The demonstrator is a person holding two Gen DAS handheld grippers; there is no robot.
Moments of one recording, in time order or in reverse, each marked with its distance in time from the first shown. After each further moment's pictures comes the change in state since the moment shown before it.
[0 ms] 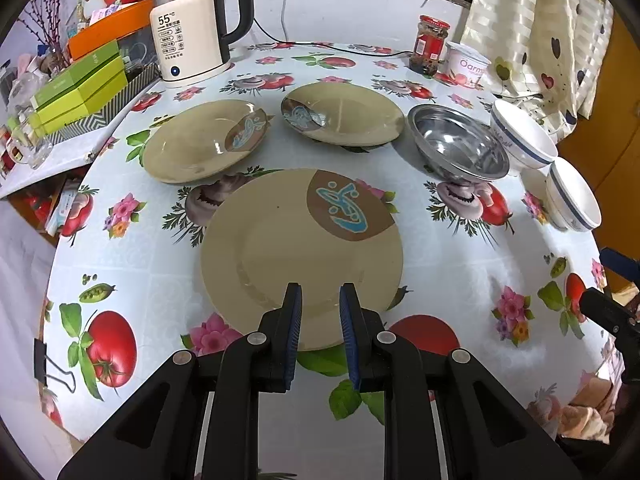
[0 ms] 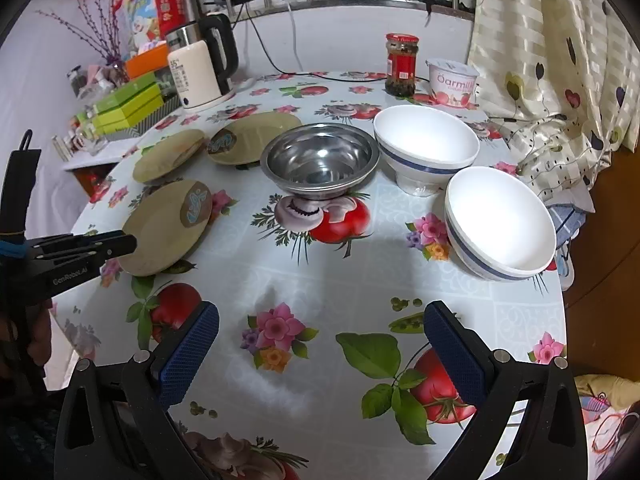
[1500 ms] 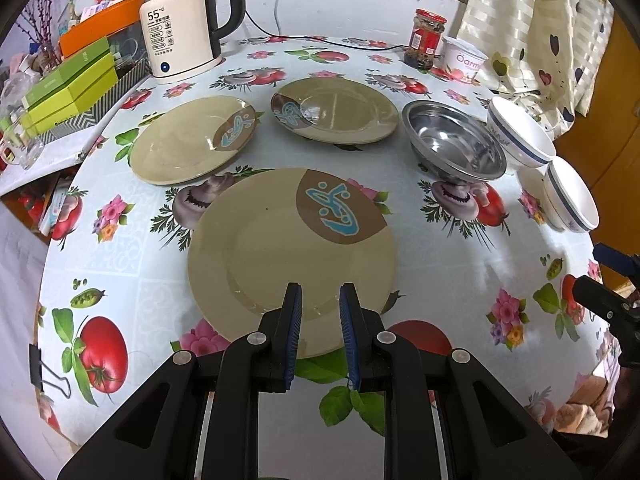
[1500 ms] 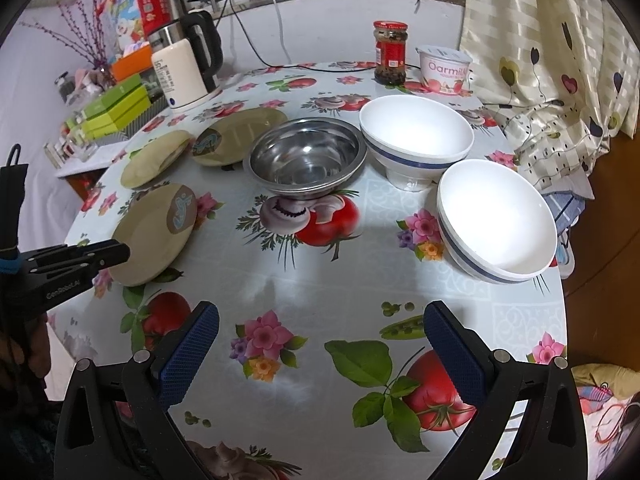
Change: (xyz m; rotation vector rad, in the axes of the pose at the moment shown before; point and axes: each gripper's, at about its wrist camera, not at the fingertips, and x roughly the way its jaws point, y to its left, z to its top) left arm 0.006 -0.003 0.008 0.006 0.031 -0.027; right arm 0.010 -0.011 0.010 0.040 0.038 -0.006
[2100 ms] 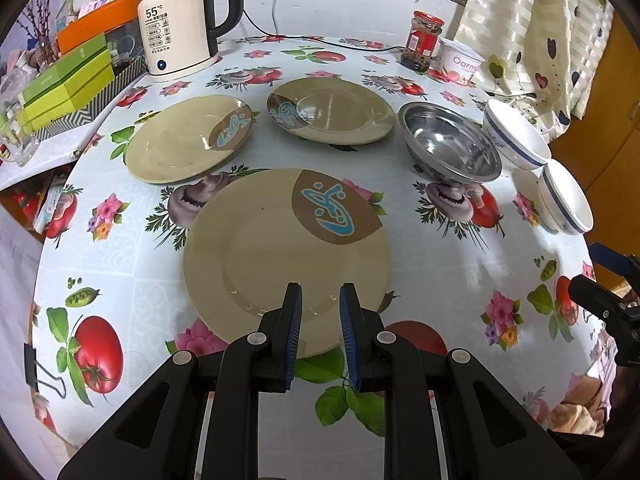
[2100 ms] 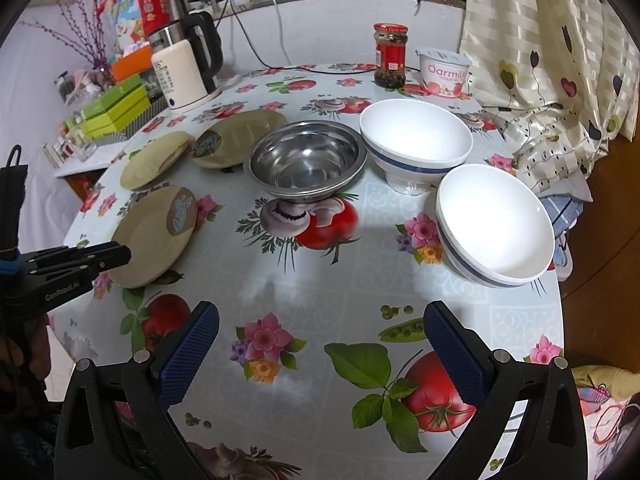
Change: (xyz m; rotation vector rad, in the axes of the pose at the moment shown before) left arm -0.001 0.001 0.000 -0.008 -0.001 -0.025; right arm -0.001 -0.001 0.003 -0.001 0.002 -0.001
